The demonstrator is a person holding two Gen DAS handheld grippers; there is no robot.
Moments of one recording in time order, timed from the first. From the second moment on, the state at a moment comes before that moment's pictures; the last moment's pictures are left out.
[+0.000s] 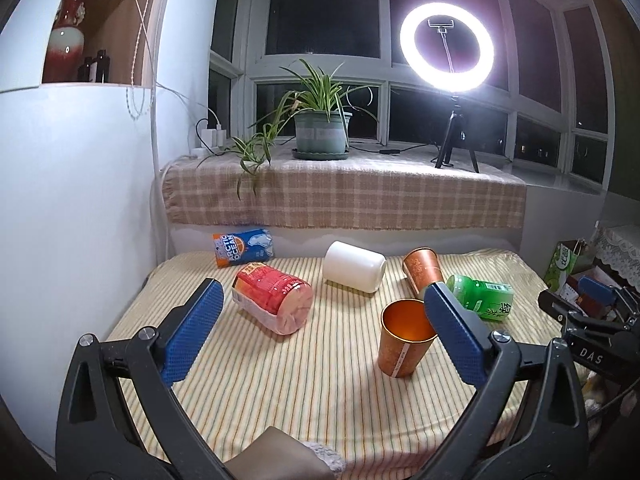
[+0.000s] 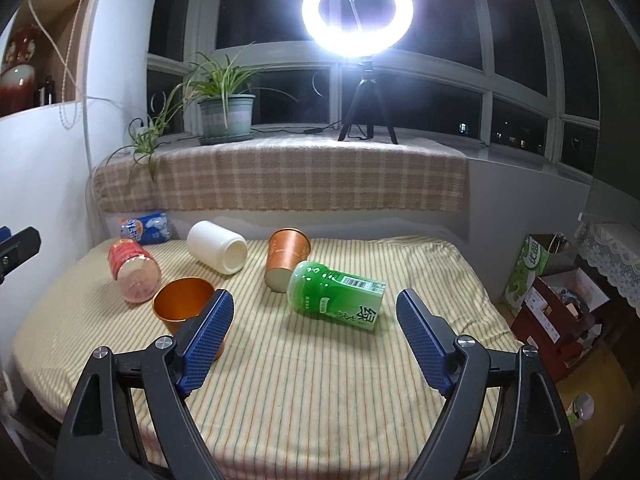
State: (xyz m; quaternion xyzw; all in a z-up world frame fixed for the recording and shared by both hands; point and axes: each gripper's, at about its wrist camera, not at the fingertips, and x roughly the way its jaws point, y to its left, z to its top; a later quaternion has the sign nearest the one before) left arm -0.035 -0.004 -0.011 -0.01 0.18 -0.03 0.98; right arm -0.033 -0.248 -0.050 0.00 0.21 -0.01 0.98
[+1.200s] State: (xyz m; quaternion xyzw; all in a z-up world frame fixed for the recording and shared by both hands) left arm -0.035 -0.001 -0.004 -0.01 0.17 -0.02 0.99; right arm -0.030 -0.257 -0.051 0.00 0.22 -0.02 0.98
